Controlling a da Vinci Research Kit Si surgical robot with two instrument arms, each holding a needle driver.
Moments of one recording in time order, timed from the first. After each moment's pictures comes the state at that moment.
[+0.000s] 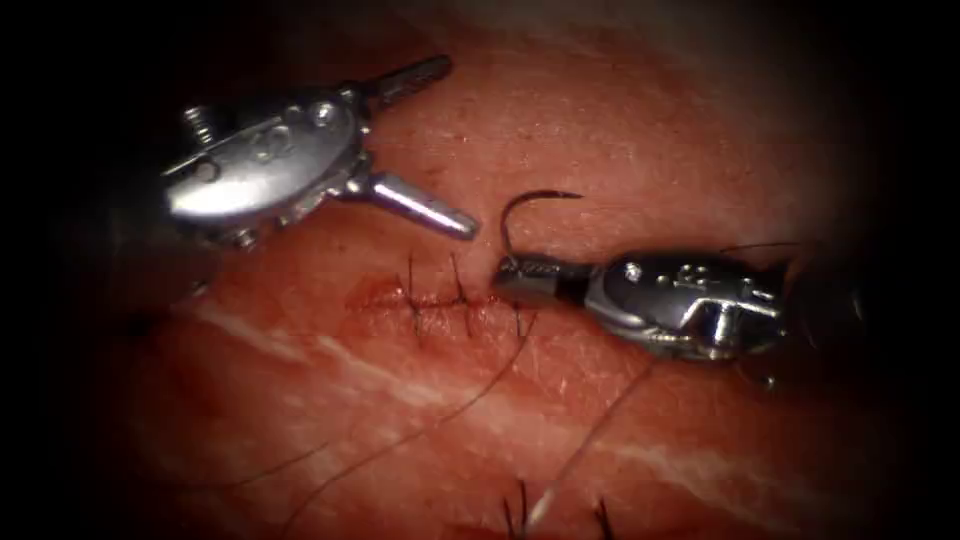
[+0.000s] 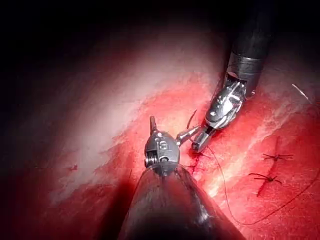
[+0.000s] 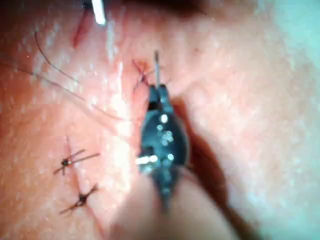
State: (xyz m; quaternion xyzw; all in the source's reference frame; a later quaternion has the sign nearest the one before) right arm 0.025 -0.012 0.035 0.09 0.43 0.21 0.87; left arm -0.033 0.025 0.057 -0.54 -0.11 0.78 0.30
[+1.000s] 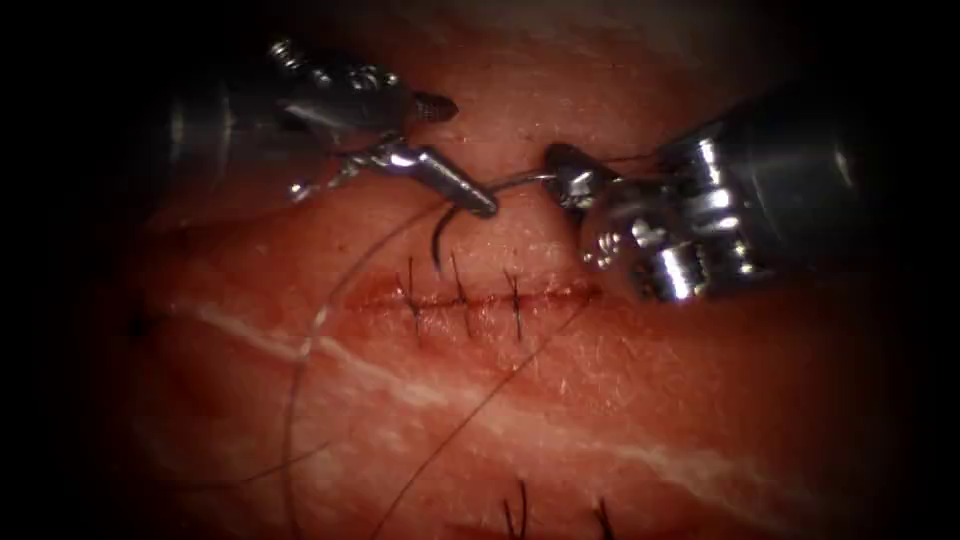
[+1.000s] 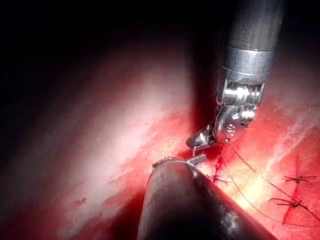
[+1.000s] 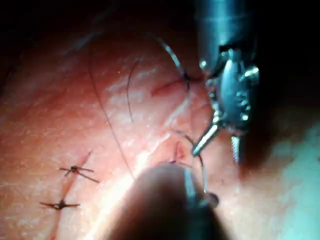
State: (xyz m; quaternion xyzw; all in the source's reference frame) right arm 0.028 -0.008 0.028 -0.30 0.15 -0.14 0.93; left arm -0.036 0.027 0.062 -0.30 -0.20 0.85 0.39
